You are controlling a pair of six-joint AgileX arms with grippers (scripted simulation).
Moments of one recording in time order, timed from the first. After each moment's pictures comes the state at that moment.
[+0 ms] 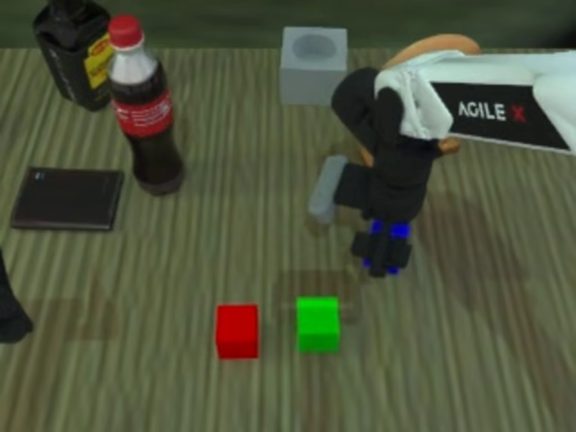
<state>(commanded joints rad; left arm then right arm) 0.02 0.00 0.00 0.00 0.00 0.00 0.51 2.39 1.75 -0.93 0.01 -0.73</state>
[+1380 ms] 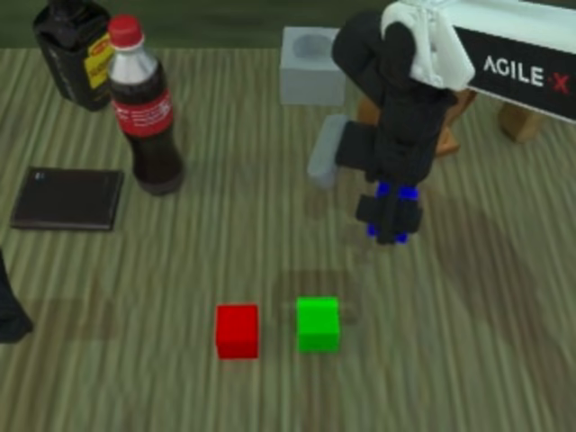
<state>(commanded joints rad) 0.02 0.00 0.00 0.00 0.00 0.00 0.52 2.27 1.85 -1.15 0.00 -0.74</state>
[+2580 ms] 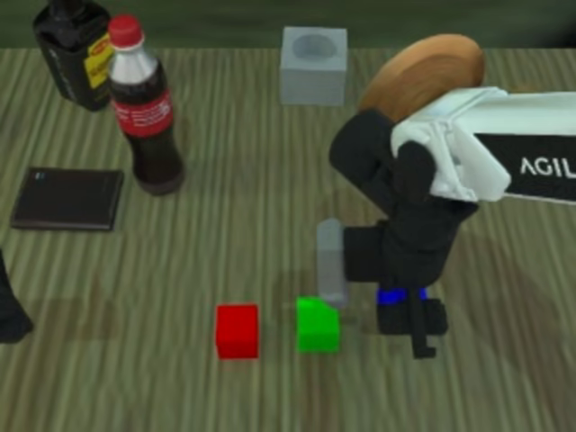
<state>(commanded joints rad) 0.02 0.00 0.00 0.00 0.00 0.00 0.66 1.99 1.32 -0.90 0.00 -0.89</state>
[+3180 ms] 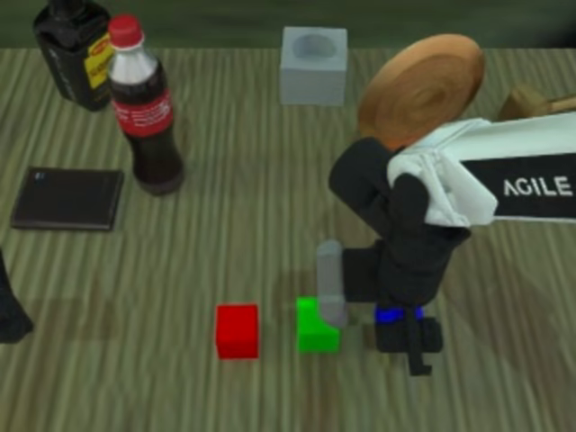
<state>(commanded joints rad) 0.02 0.00 0.00 0.00 0.00 0.00 0.66 2.04 1.25 -0.79 0.00 -0.89</state>
